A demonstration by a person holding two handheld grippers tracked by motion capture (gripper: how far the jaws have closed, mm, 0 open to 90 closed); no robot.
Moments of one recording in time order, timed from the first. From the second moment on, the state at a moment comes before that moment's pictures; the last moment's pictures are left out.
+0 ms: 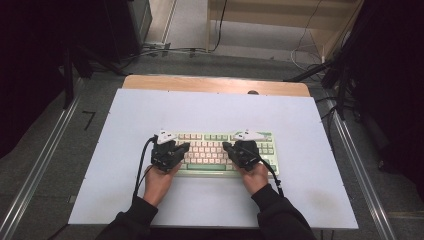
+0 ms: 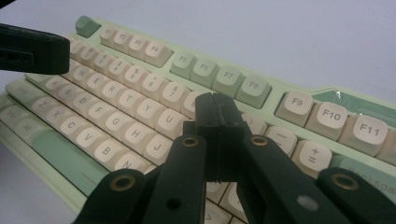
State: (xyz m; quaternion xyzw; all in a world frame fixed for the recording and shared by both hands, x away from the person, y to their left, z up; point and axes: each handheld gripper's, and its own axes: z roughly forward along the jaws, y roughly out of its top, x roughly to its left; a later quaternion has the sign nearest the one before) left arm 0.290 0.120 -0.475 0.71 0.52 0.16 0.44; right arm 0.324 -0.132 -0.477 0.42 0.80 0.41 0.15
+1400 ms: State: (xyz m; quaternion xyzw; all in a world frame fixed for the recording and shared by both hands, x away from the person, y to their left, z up) left arm 0.287 0.131 -0.477 0.71 0.53 0.16 0.43; right arm 0.328 -0.131 -0.488 0.43 0.80 0.38 0.15
